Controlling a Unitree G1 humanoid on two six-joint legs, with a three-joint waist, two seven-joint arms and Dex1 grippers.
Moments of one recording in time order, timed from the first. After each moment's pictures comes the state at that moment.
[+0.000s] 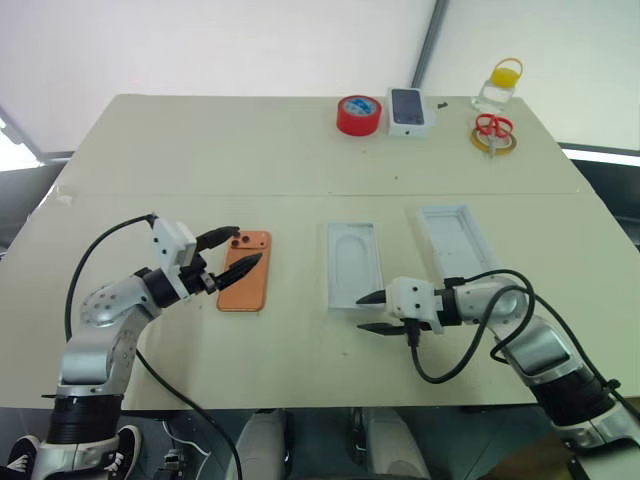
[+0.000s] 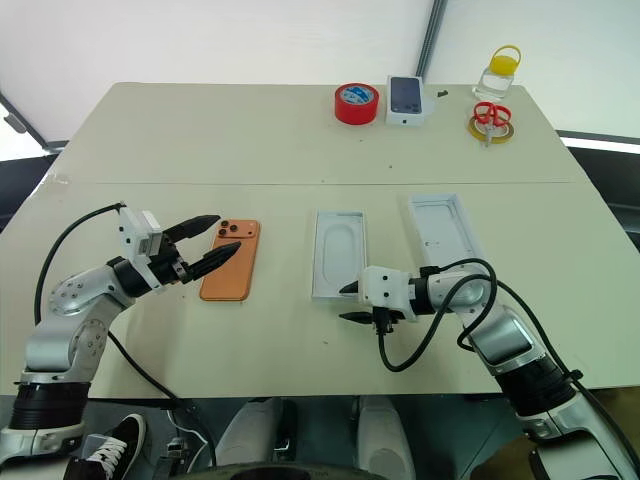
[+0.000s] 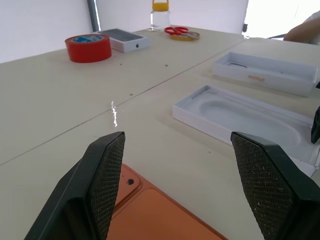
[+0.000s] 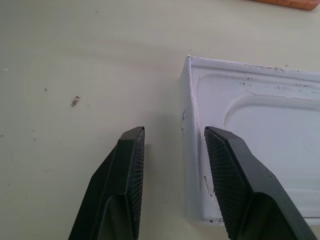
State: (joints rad) left arm -0.17 0.55 0.17 -0.14 -0.46 0.21 -0.89; right arm -0.30 -0.70 0.28 -0.15 0.09 0.13 1.13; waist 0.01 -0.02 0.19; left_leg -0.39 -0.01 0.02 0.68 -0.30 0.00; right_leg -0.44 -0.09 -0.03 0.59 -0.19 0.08
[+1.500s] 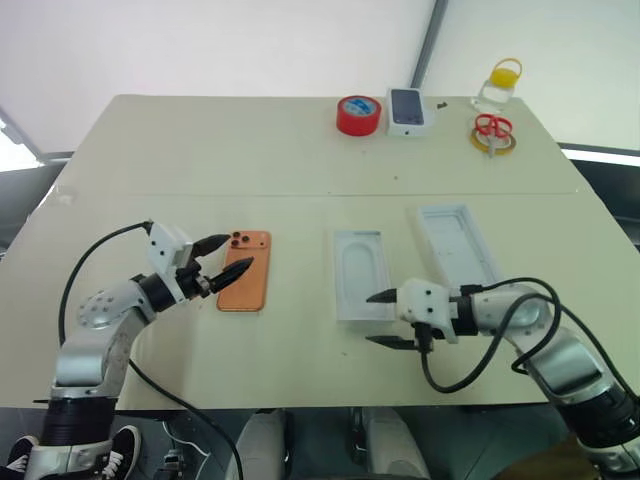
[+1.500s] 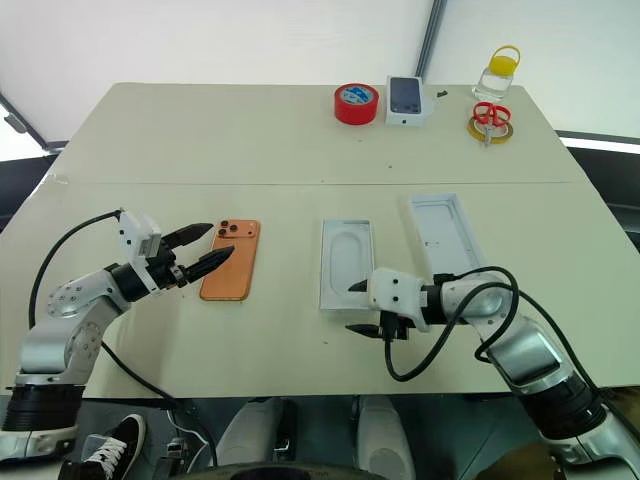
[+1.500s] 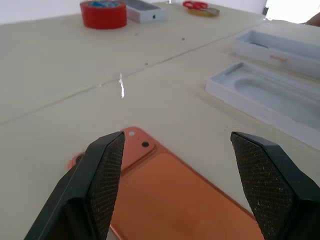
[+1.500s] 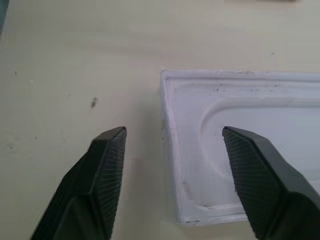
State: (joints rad) left arm -0.15 0.59 0.18 -0.10 -0.48 0.35 -0.83; right arm -0.26 -0.76 0.20 -0.34 0.19 0.32 1.07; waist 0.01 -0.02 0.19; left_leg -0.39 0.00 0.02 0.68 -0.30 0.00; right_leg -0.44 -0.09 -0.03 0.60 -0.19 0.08
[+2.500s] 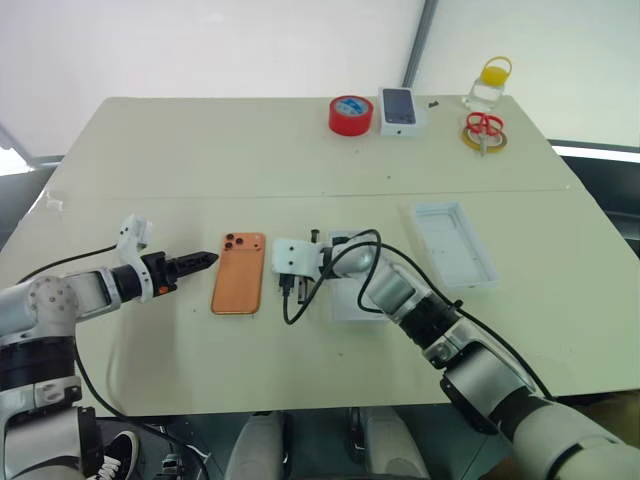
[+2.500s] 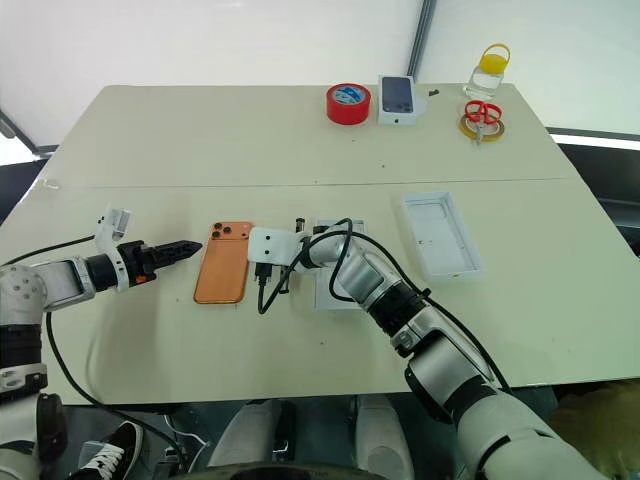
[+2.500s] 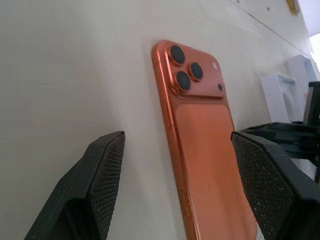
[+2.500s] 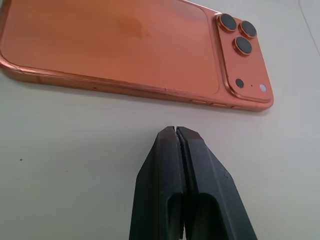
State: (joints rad) left arm -0.44 0.71 0.34 0.19 -0.76 1.28 -0.65; right arm -0.82 -0.17 0.58 0.42 -0.23 0.17 0.83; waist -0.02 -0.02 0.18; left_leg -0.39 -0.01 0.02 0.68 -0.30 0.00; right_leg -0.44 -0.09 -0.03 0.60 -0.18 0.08
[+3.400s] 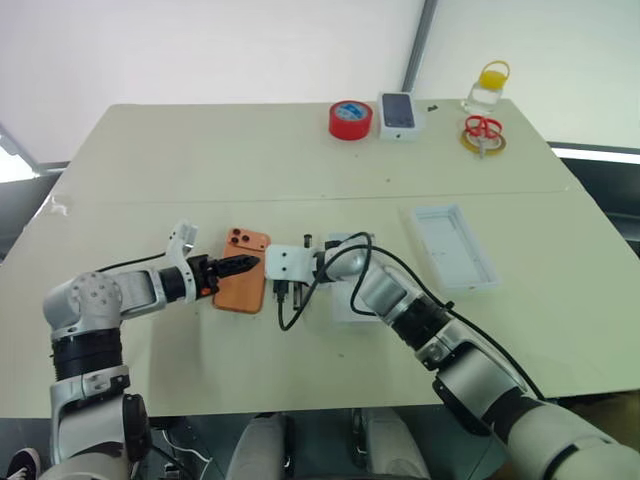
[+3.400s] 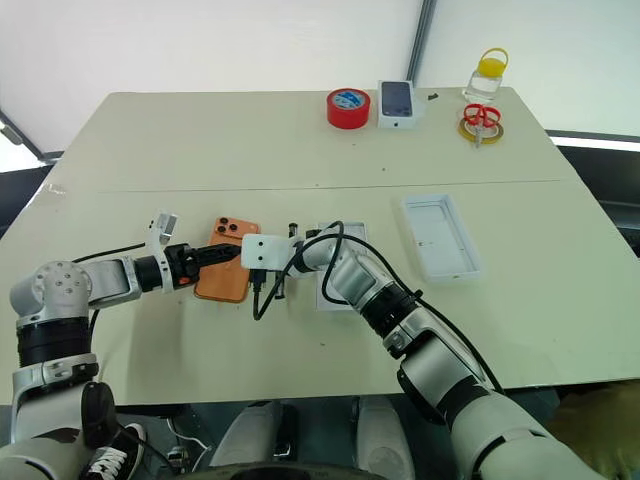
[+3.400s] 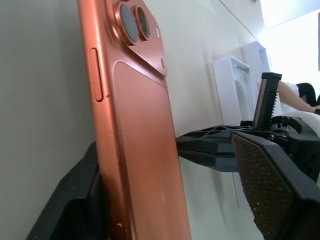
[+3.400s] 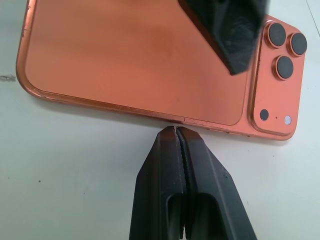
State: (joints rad) left arm -0.49 0.51 0.40 0.18 -0.79 1.41 -0.56; right arm -0.82 -0.14 0.58 0.45 -0.27 0.15 0.84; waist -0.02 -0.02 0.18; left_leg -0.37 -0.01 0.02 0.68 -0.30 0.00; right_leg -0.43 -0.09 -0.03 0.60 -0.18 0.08
